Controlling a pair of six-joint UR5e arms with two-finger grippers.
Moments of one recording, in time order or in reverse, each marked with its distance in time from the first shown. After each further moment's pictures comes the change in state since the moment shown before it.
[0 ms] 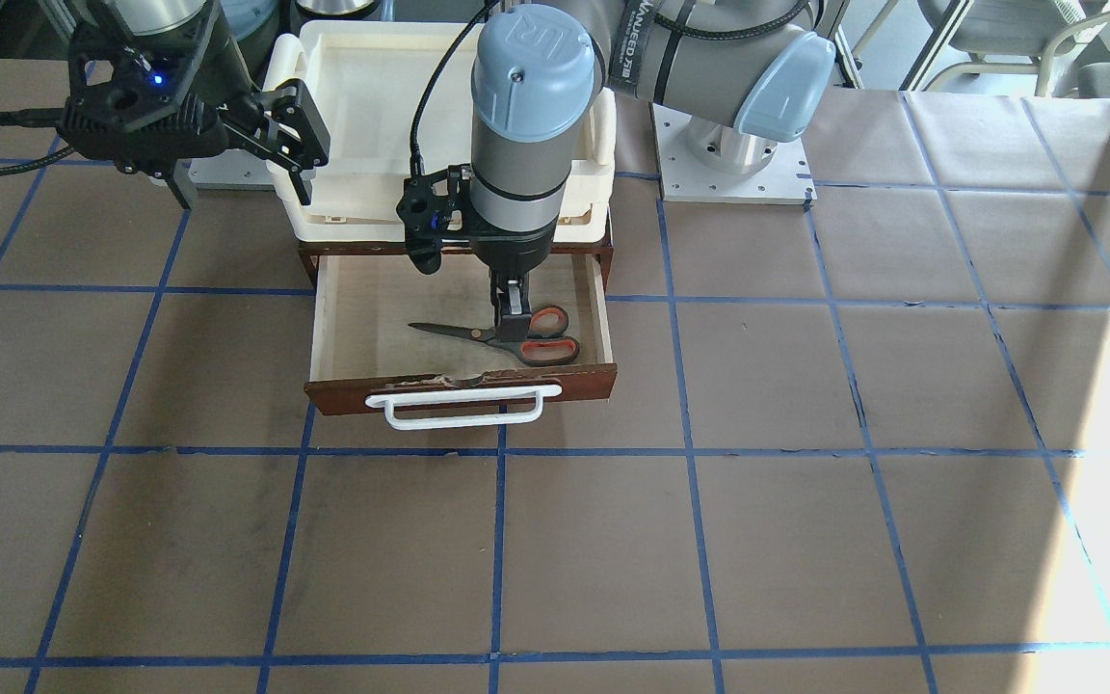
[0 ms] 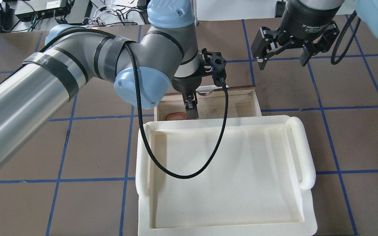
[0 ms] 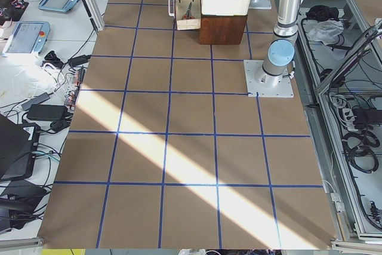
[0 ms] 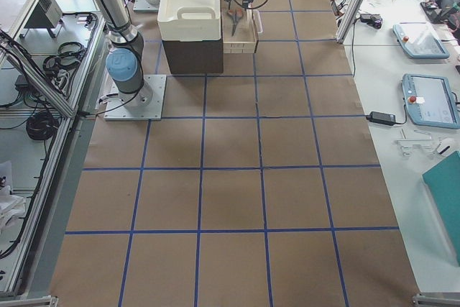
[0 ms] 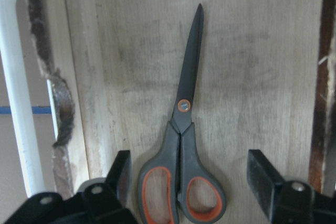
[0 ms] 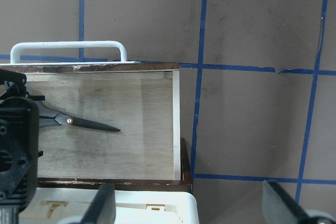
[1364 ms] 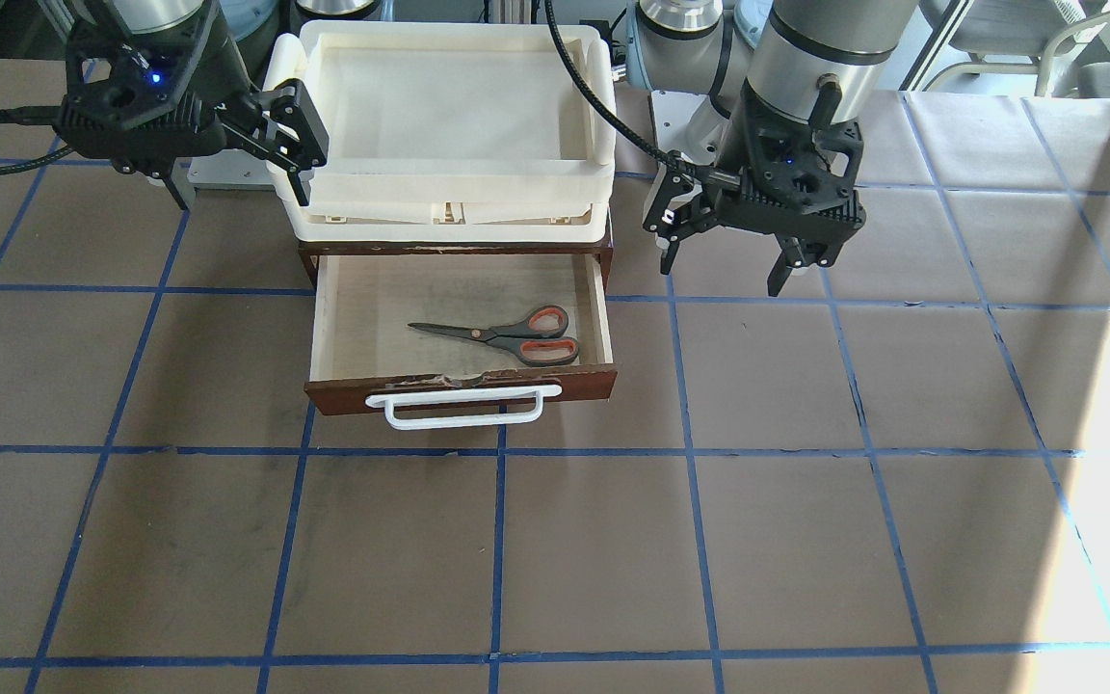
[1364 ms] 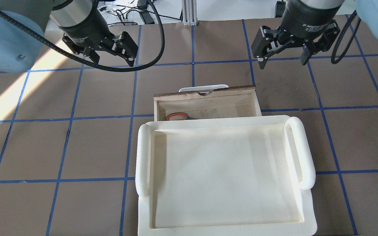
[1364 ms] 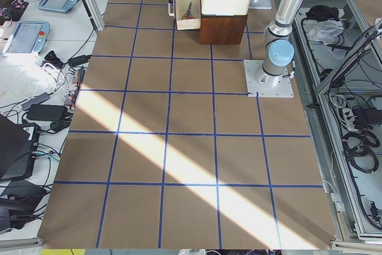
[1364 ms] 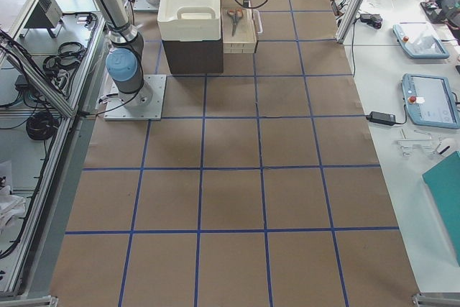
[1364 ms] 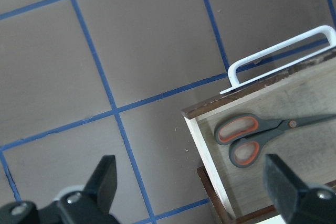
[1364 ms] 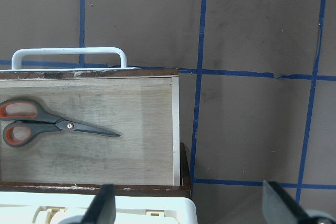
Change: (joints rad) left arm 0.347 0.216 0.033 -0.123 0.057 -0.928; right arm 0.000 -0.001 0.000 -0.007 -0.003 0.001
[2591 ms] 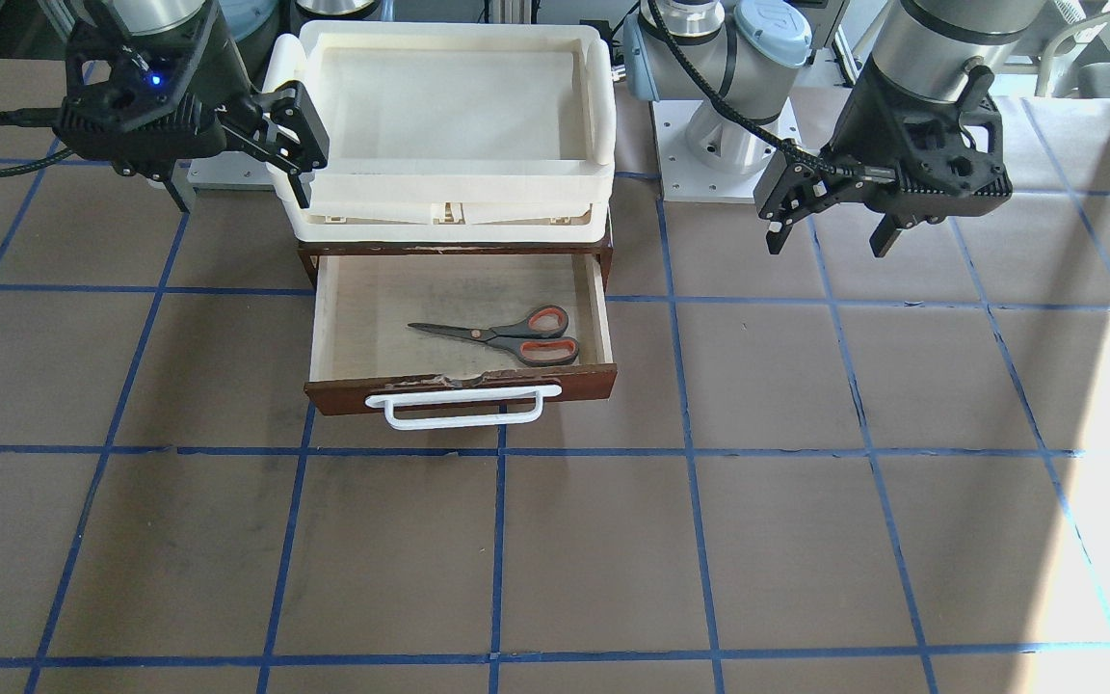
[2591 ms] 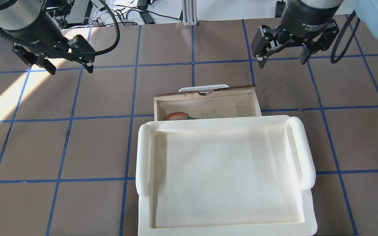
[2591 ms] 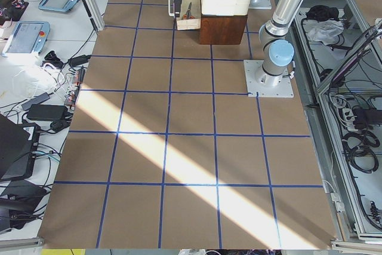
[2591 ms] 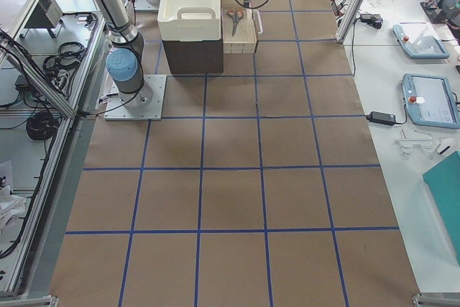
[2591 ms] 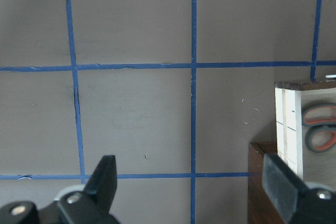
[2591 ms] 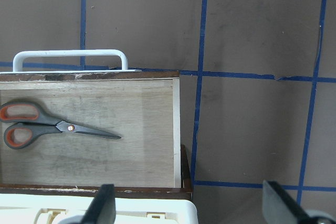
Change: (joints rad) left arm 0.118 0.056 -0.018 -0.100 0.039 -0.015; right arm 0.000 0.001 0.000 -0.007 0.002 0.000
